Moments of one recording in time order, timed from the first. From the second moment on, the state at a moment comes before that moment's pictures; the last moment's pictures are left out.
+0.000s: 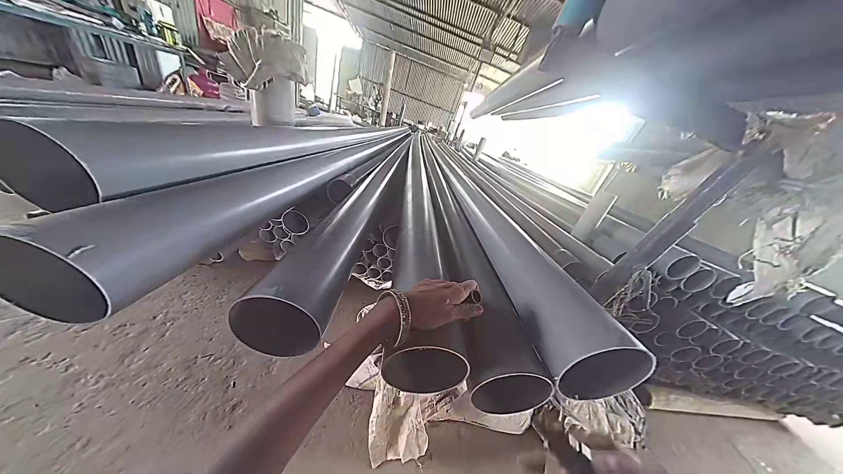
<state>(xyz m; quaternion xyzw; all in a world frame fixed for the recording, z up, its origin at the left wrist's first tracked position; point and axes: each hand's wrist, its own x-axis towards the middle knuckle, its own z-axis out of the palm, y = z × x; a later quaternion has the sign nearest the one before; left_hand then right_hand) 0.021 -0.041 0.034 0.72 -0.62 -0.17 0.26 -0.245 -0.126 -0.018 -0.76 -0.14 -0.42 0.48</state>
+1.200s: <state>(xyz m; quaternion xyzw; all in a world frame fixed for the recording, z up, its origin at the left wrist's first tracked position) 0.063 -0.056 0.012 0.71 -0.60 -0.11 0.36 -0.118 -0.106 0.005 -0.82 -0.06 -0.44 0.36</state>
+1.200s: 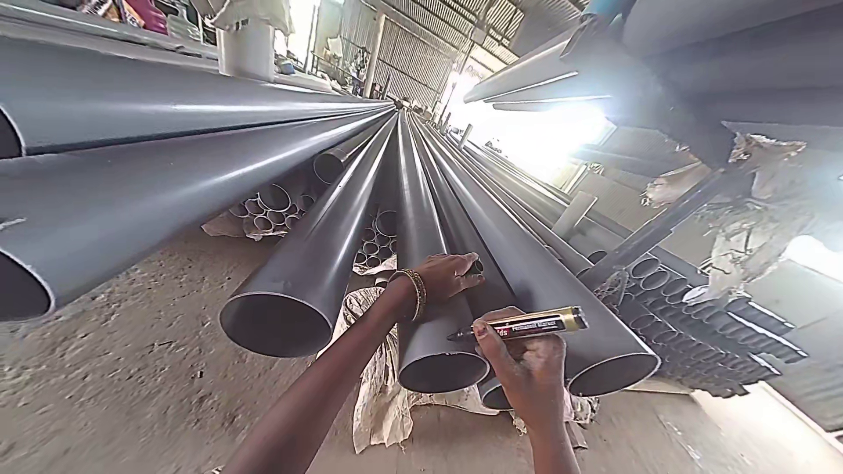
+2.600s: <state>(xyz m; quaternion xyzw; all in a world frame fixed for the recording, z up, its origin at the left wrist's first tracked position) 0.062 -0.054 0.022 0.73 -0.58 -0.15 0.34 -0.119 -0.116 -0.003 -0.79 -0.06 -0.49 0.37</state>
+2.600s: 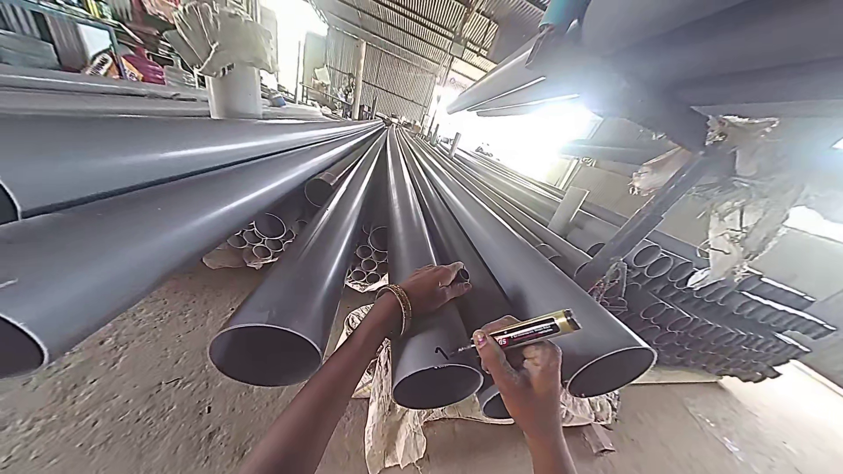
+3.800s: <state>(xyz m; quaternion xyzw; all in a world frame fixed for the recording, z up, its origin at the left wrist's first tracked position) 0.064 -0.055 0.019 0.72 -0.58 -0.15 0.35 -0.123 -0.125 -0.007 -0.79 -0.04 -0.48 0.38</state>
